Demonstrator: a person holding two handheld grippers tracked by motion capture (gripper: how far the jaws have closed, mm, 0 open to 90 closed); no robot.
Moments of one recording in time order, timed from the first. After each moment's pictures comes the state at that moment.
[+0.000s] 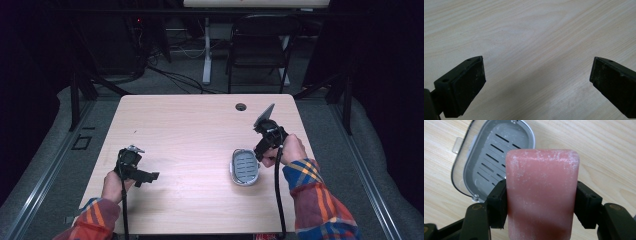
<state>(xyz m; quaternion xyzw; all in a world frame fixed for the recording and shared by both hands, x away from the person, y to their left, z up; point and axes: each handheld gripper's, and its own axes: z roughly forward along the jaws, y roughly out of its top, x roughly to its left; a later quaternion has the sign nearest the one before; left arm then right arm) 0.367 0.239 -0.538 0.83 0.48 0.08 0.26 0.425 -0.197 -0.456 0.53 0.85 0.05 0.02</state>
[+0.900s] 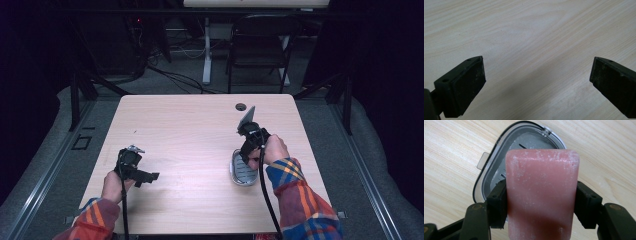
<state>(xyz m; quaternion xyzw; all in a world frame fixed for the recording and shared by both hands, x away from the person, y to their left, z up) 0.368 0.239 -0.538 0.84 0.47 0.08 0.26 0.434 -0.153 -0.471 0.50 0.86 0.02 0.01</state>
